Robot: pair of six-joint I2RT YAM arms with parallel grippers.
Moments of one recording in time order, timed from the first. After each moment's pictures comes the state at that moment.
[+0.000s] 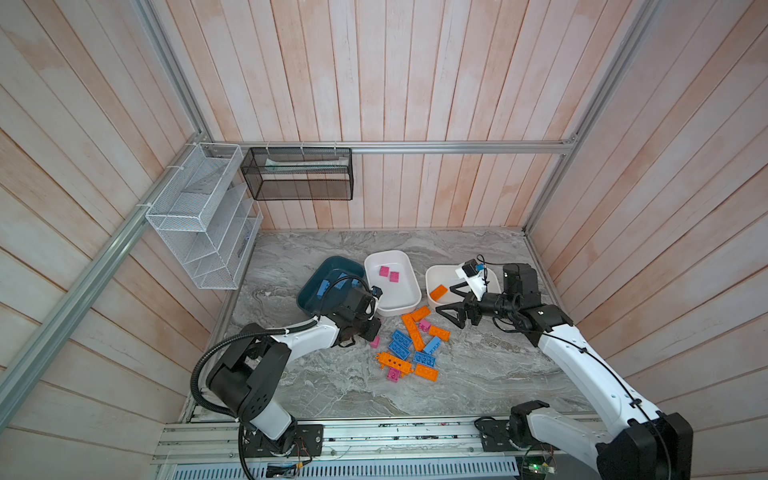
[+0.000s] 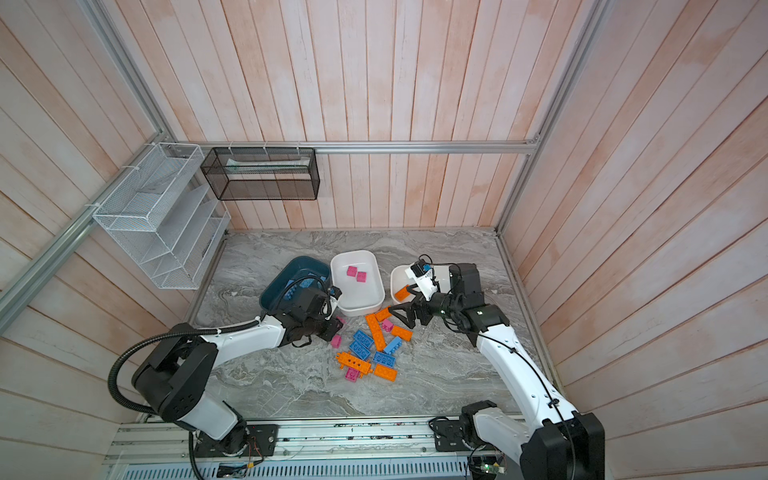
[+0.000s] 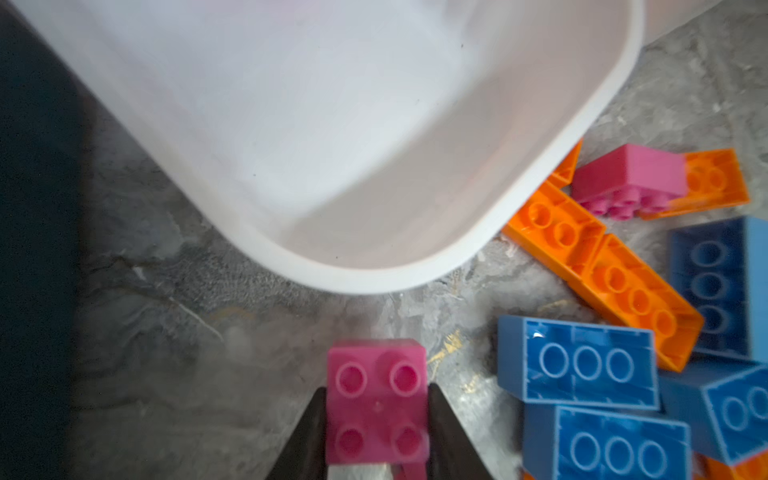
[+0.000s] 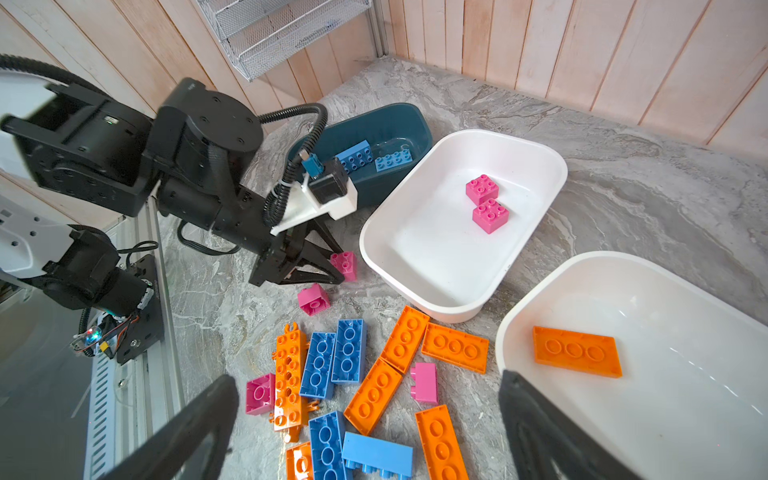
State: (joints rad) left arm -0.61 1.57 0.81 -0.15 0.10 -0.09; right arm 0.27 1.10 0.86 -0.39 -0.76 -0.16
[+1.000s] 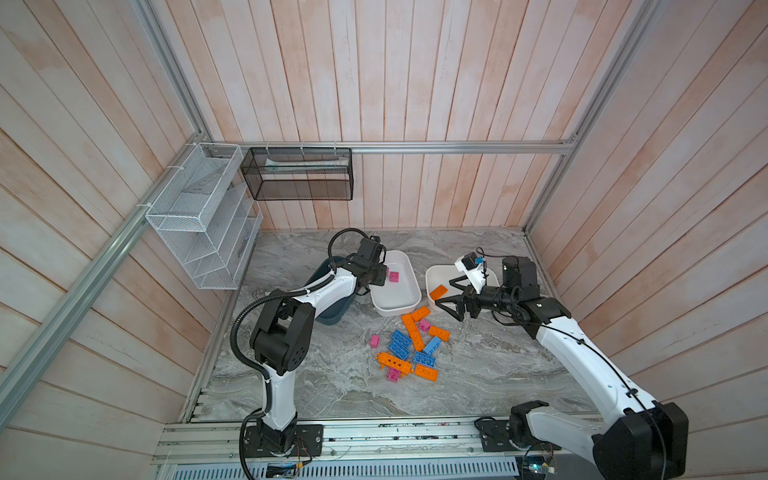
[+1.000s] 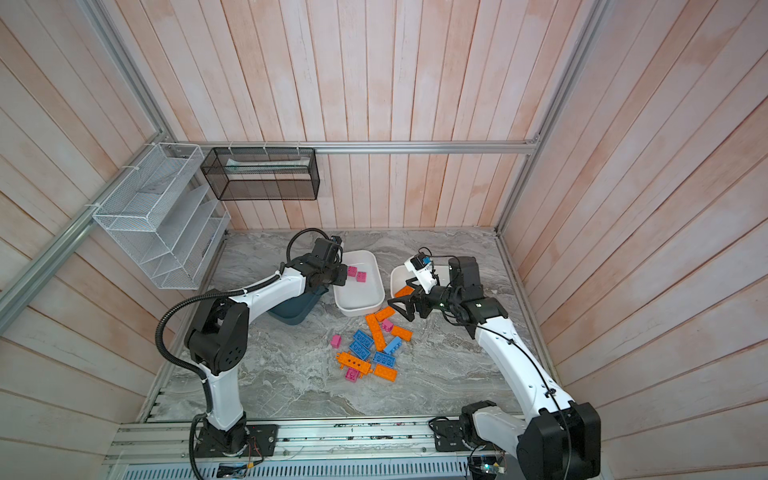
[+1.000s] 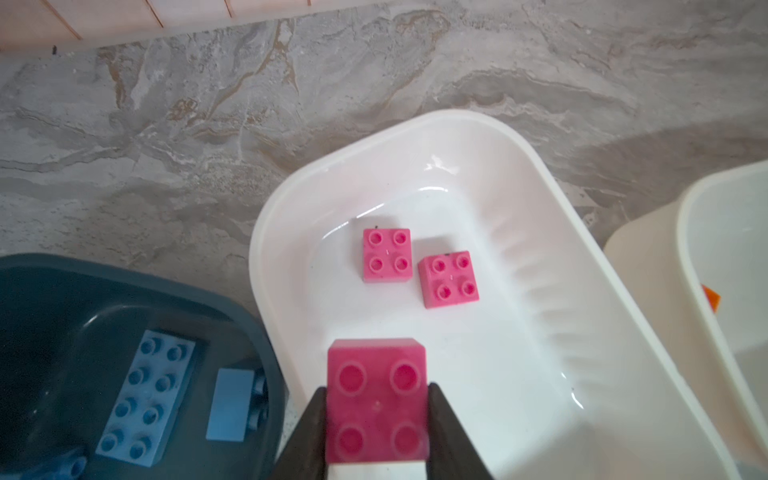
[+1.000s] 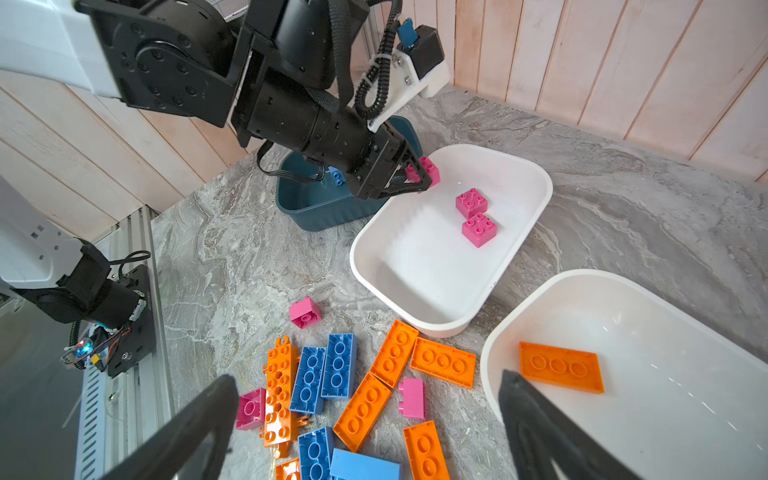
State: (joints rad) left arm -0.51 1.98 1.48 -0.33 -0.10 -0.22; right arm 0.26 1.15 0.92 -0.38 -0.76 -0.17
